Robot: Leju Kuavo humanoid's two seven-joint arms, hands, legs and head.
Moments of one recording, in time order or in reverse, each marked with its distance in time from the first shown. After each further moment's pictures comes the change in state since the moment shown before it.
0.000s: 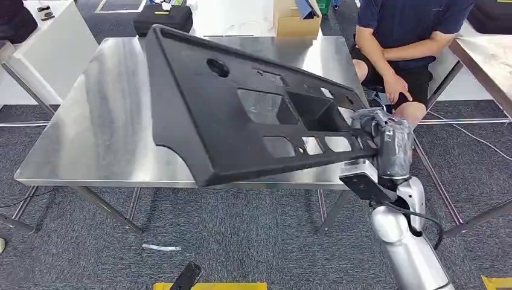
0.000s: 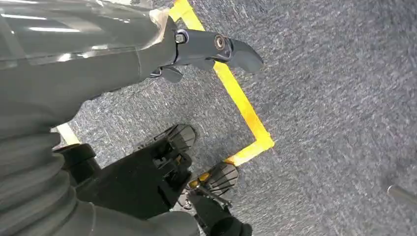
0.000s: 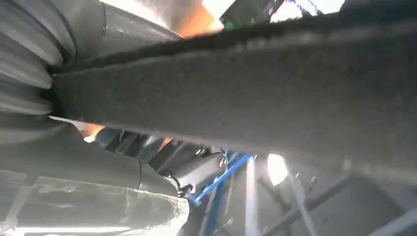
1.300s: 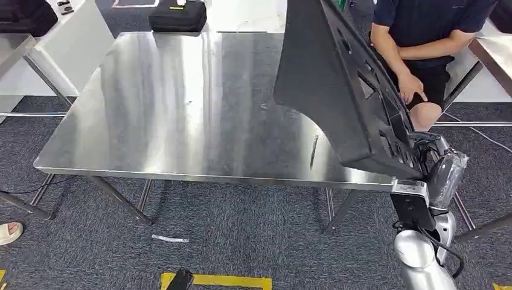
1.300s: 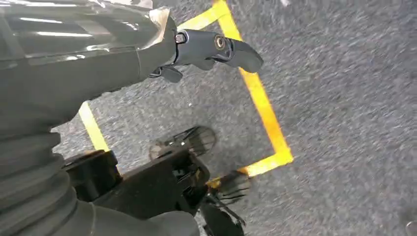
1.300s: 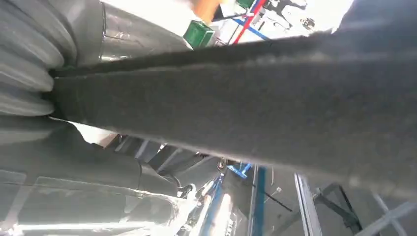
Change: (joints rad) left arm 0.047 0.021 0.032 0.002 0.065 0.037 -0.028; right arm 0.217 0.007 -0.200 -0.090 -0.148 -0.184 -0.066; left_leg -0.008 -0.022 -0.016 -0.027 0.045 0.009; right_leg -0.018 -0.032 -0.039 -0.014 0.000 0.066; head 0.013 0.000
